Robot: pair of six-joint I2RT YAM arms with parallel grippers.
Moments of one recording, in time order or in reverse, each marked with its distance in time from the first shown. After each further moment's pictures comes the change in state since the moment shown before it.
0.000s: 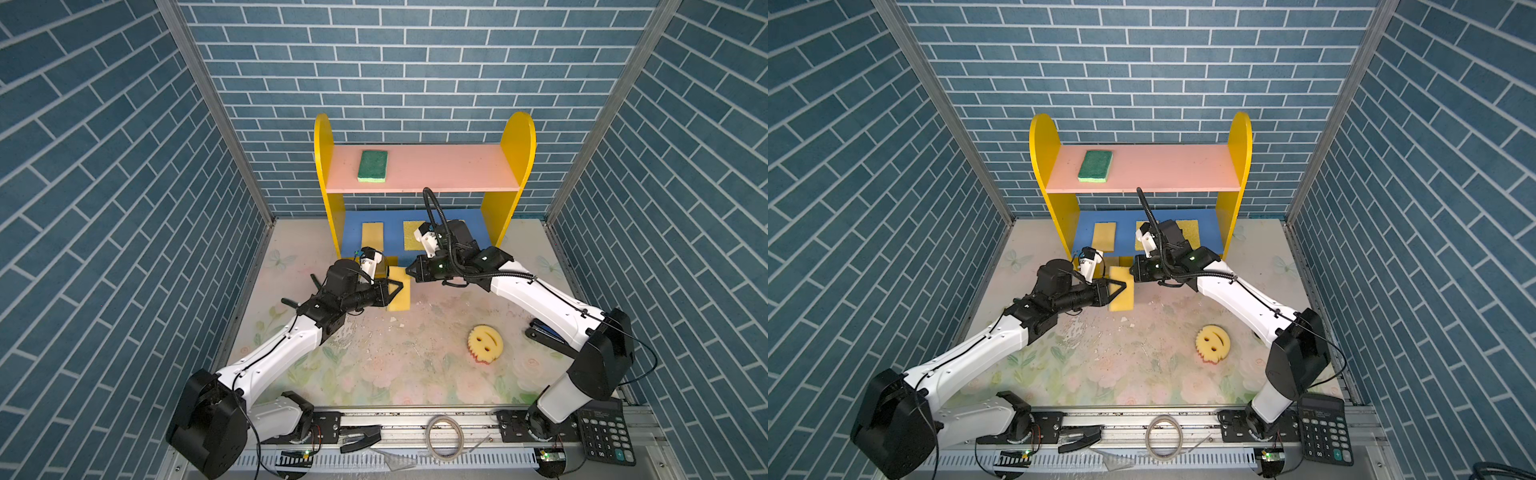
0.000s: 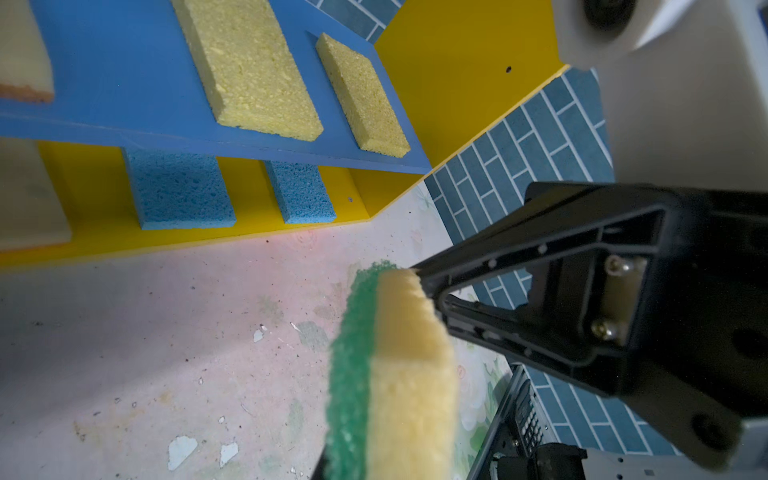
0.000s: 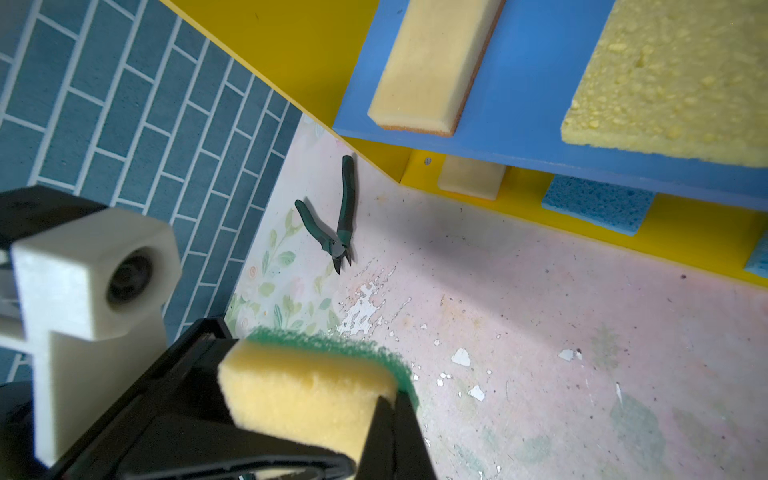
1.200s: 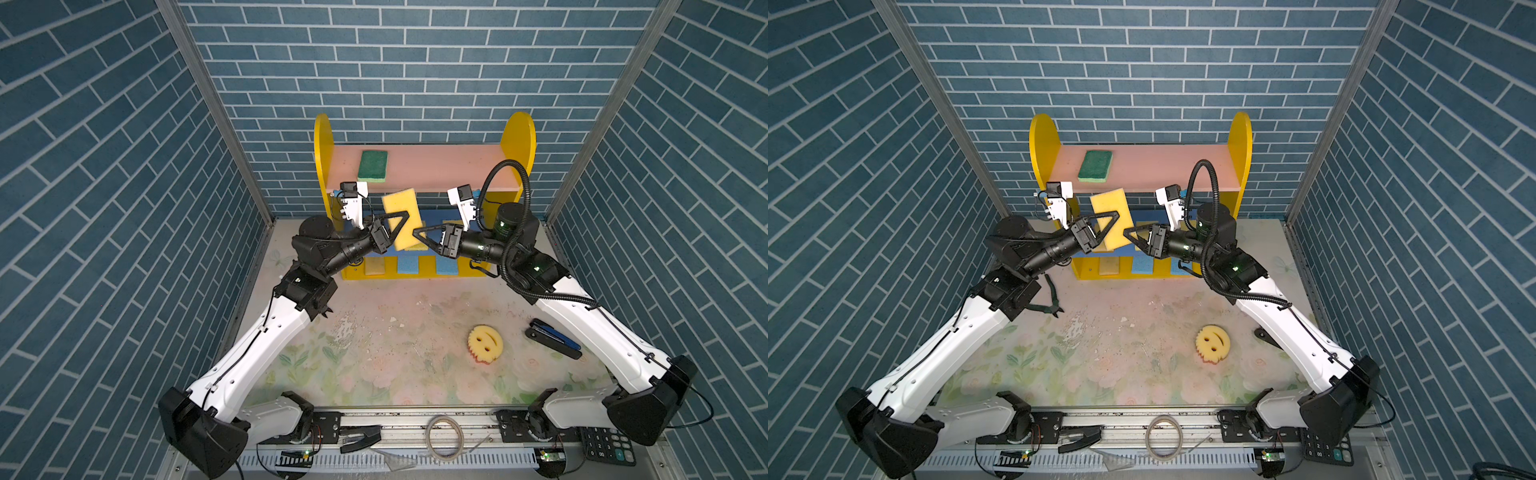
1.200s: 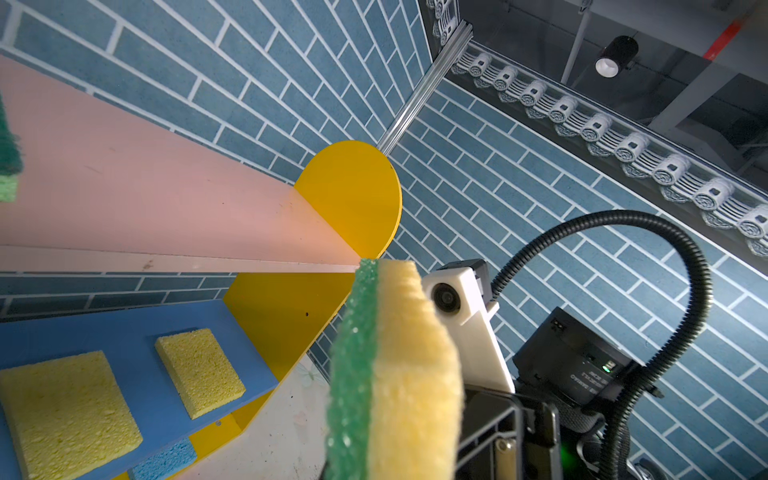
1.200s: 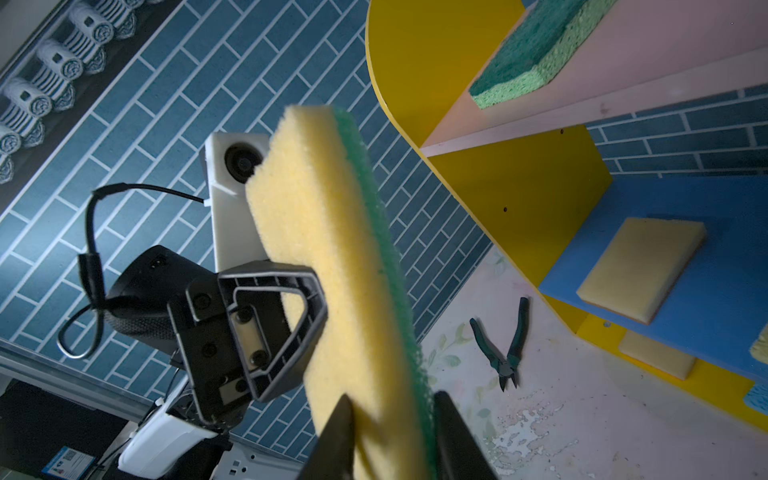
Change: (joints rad) left arm 0.009 0.006 0.444 0.135 0.007 -0.104; right arm -0.075 -0.264 -0.068 0.453 -0.299 0.239
